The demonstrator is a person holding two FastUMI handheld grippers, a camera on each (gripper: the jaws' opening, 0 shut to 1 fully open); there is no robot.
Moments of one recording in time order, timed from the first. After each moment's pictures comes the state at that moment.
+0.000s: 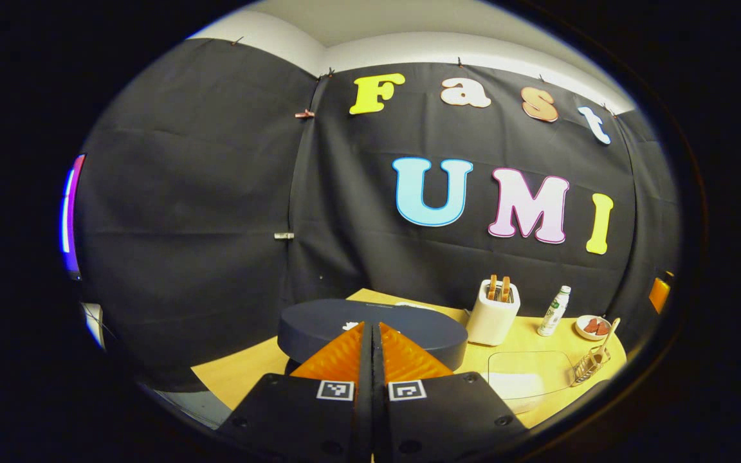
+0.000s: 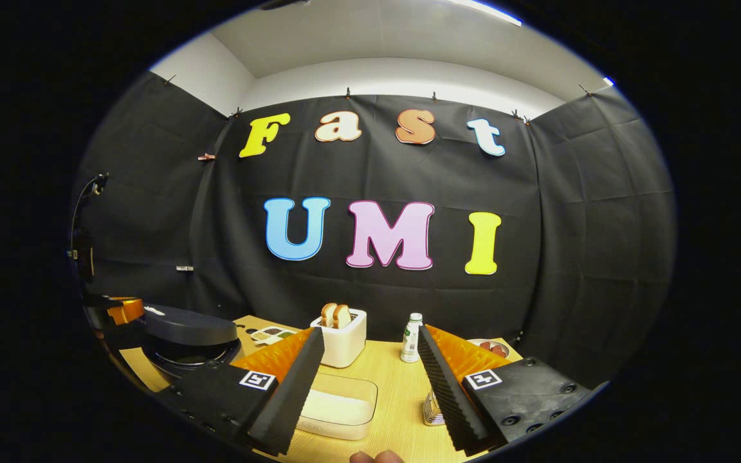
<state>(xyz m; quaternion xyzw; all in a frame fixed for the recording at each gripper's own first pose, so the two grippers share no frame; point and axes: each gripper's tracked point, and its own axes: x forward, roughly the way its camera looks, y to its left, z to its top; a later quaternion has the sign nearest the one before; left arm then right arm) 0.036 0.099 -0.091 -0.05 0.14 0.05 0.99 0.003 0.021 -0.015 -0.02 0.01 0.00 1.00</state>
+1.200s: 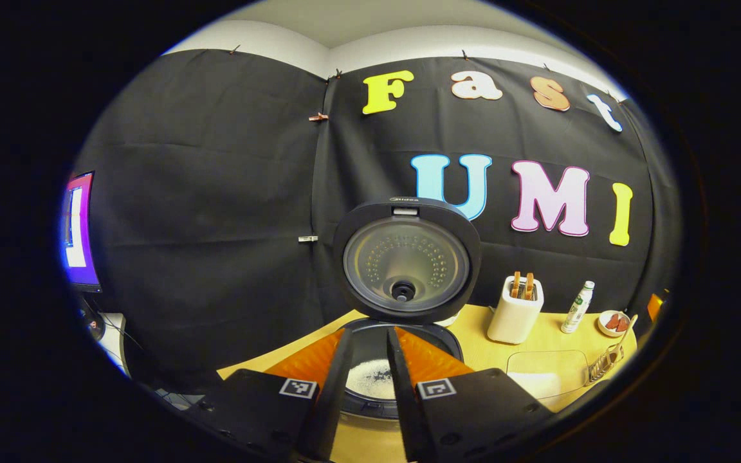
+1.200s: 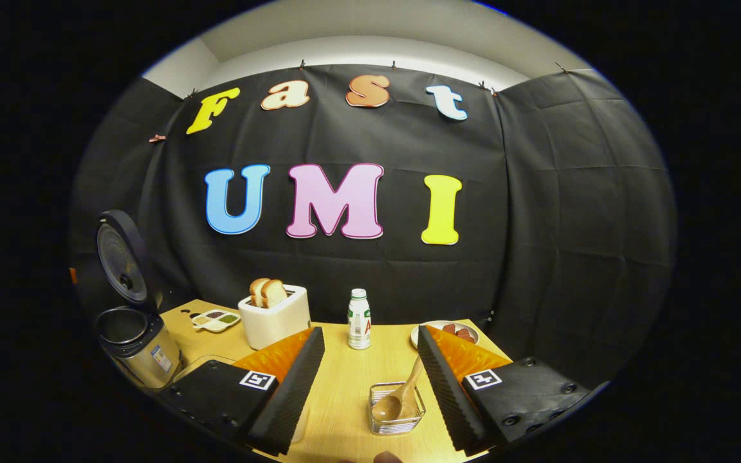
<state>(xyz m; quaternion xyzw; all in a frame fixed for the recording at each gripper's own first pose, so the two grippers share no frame) 0.033 0.104 -0.089 -0.03 0.17 0.10 0.98 0.088 -0.110 -0.101 -0.01 0.08 -0.08 0.99</state>
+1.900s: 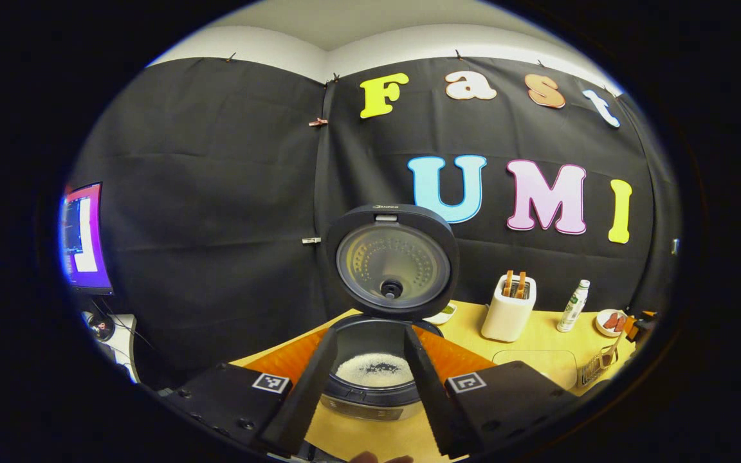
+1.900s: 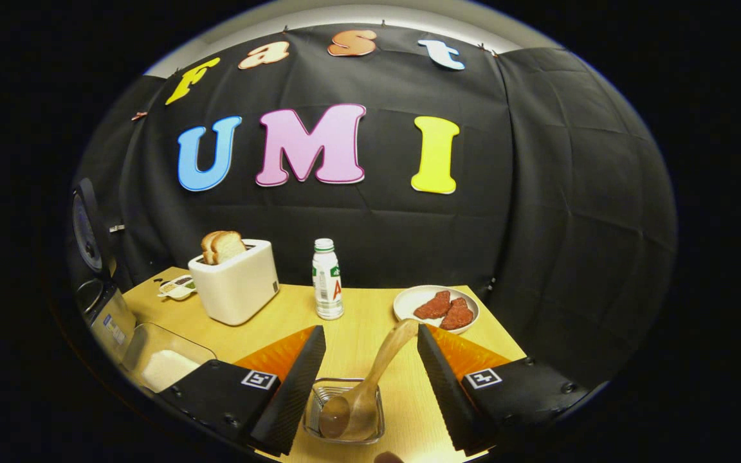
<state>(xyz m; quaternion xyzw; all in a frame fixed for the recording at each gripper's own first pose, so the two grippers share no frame) 0.005 0.074 -0.069 -0.02 0.17 0.13 0.98 0.155 -0.188 -0.206 0.01 0.17 -0.09 0.98</state>
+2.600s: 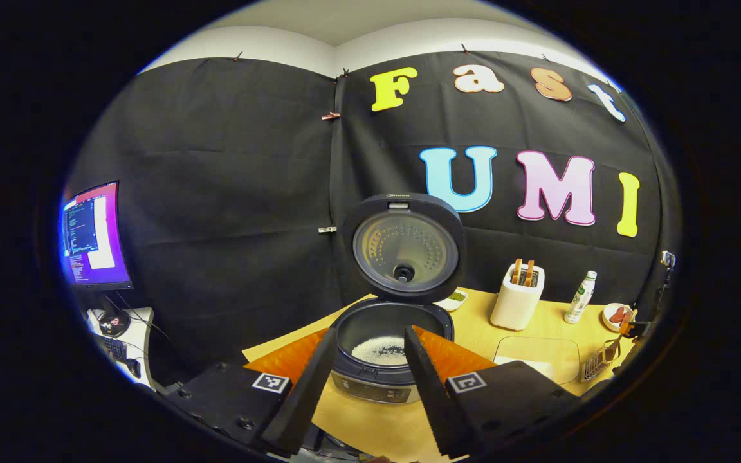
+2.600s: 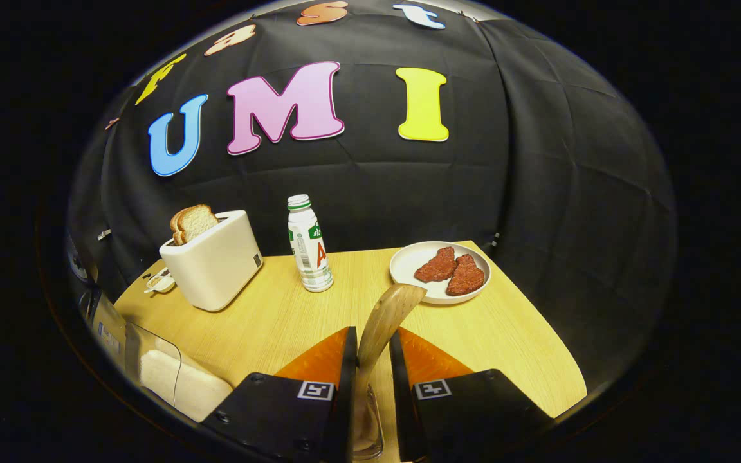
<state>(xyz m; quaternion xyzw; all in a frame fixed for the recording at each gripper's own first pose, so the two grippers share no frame) -0.030 0.074 -0.075 -0.02 0.19 0.15 0.97 0.179 -0.193 -0.265 0.05 0.25 -0.09 0.96</state>
